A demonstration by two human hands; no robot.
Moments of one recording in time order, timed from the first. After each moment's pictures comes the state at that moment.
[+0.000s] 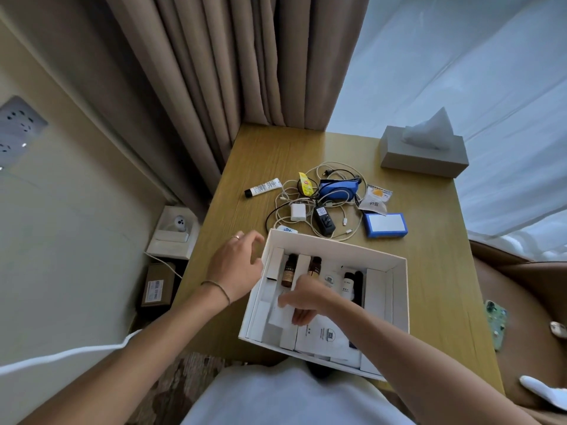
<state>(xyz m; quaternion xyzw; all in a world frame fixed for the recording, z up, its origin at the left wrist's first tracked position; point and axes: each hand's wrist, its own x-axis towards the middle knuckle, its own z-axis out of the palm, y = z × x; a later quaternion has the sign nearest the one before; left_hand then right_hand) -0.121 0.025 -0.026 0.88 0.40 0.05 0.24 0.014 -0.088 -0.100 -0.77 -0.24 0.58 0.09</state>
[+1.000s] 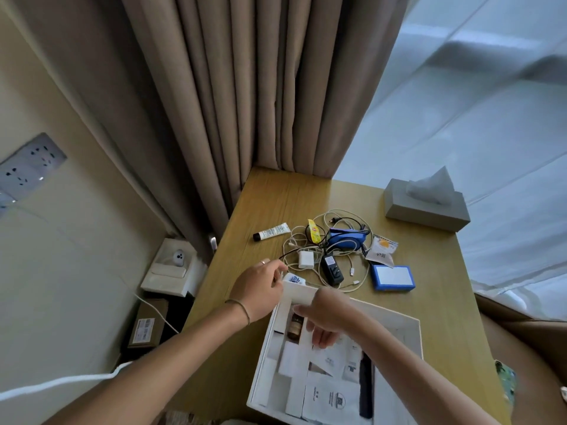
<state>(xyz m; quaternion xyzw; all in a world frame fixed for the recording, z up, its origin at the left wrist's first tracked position) -0.079 0.073 -0.031 0.88 0.35 0.07 0.31 0.054 -0.046 -0.019 -0.80 -0.28 0.52 0.07</state>
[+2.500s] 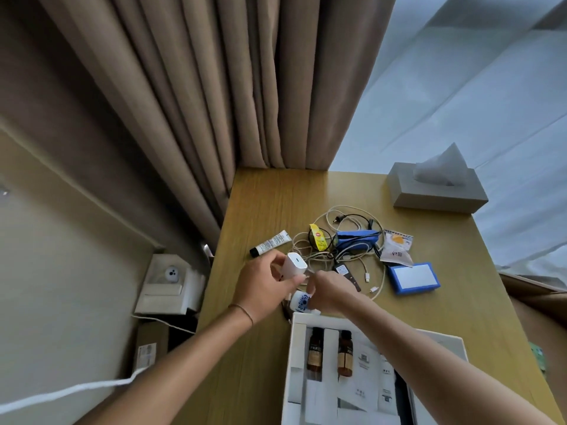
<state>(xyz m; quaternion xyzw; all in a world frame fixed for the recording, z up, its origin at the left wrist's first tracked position) -0.039 0.141 -0.057 0.83 0.34 0.15 0.42 0.103 0.042 -0.083 -0.84 -0.42 0.35 -0.02</state>
